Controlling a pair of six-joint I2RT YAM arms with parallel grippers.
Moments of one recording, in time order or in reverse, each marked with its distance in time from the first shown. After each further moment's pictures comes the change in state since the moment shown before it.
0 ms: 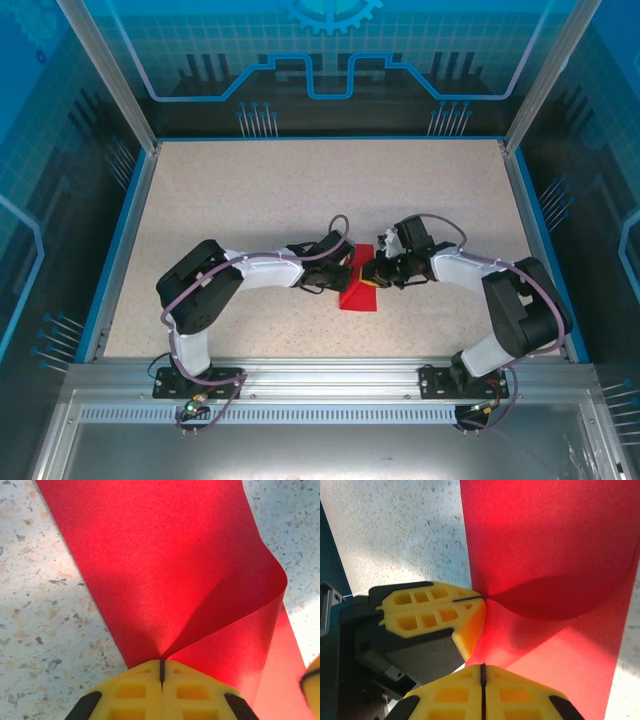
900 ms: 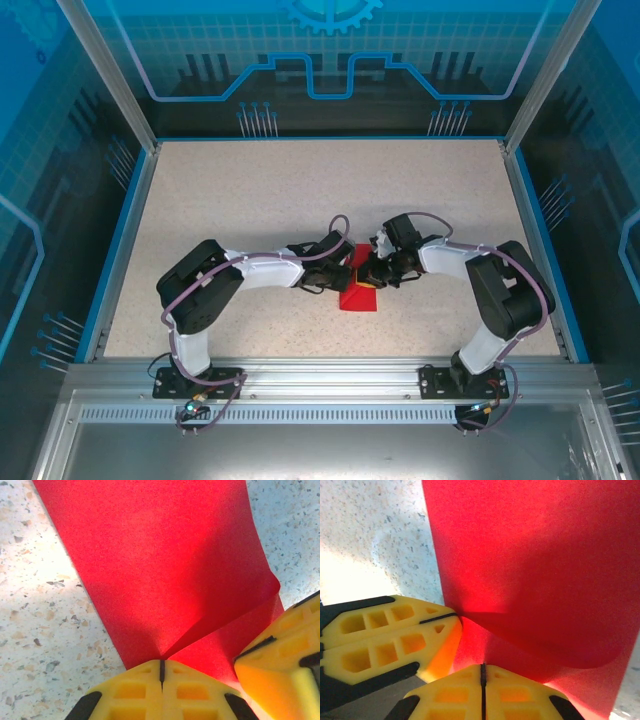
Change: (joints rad) left arm 0.000 0.001 0.000 0.001 0.000 0.000; right arm 0.037 0.122 0.086 -0.080 0.057 -0.063
